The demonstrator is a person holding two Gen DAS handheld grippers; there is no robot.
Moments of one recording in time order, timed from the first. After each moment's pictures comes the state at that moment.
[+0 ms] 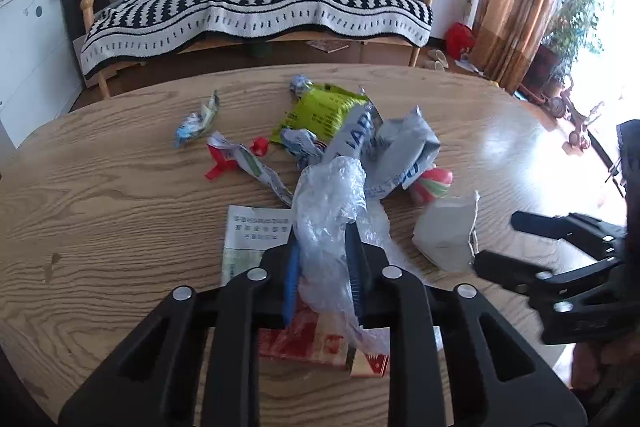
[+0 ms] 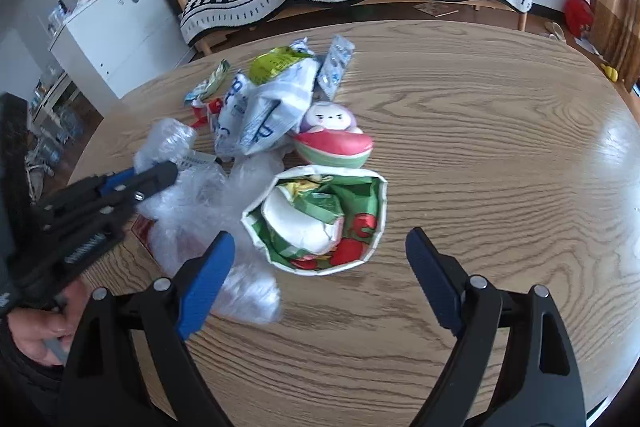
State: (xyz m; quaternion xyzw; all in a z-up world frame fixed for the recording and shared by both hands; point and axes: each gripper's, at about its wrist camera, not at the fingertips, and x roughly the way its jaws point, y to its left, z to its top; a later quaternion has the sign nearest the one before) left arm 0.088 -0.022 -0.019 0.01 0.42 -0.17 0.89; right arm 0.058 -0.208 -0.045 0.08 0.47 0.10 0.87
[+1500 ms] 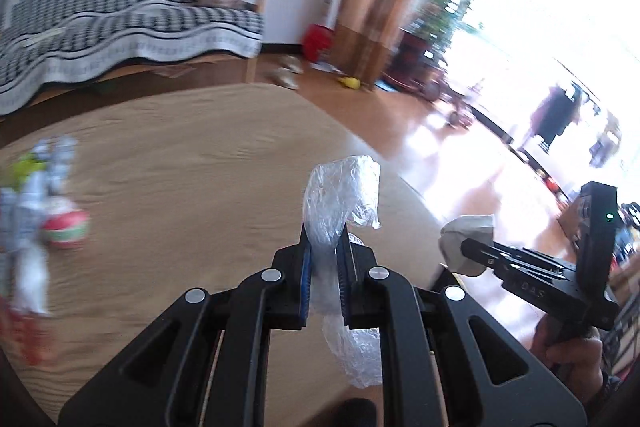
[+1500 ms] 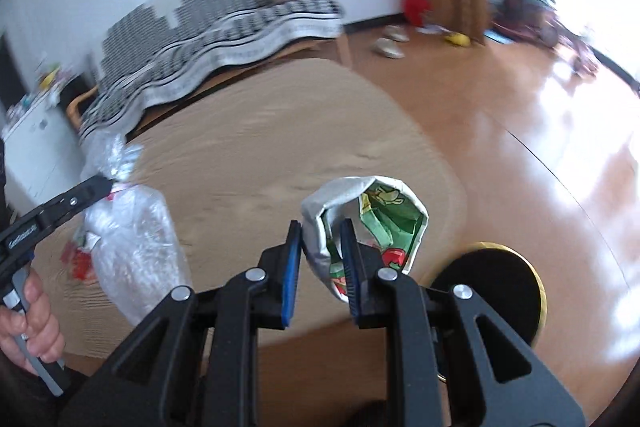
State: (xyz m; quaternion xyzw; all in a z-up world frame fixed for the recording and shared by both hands) left arm -0.026 -0.310 0.018 0.01 0.37 -0.40 0.84; right arm -0.191 -0.540 -0.023 0.21 0.37 -0.16 0.89
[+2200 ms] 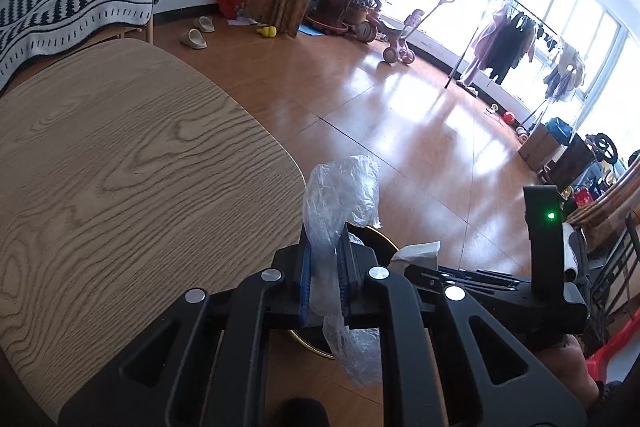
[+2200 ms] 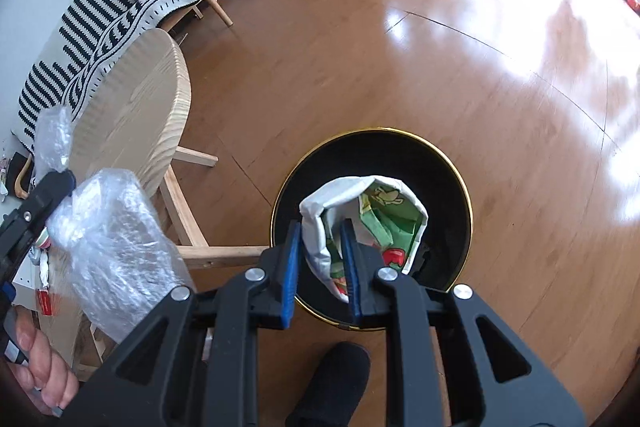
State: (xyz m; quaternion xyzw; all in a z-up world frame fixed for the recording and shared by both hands) left arm -0.100 -0.489 -0.052 0.07 0.41 -0.49 0.77; right arm -0.295 -0.665 -0.139 0.35 0.44 -0.24 0.79
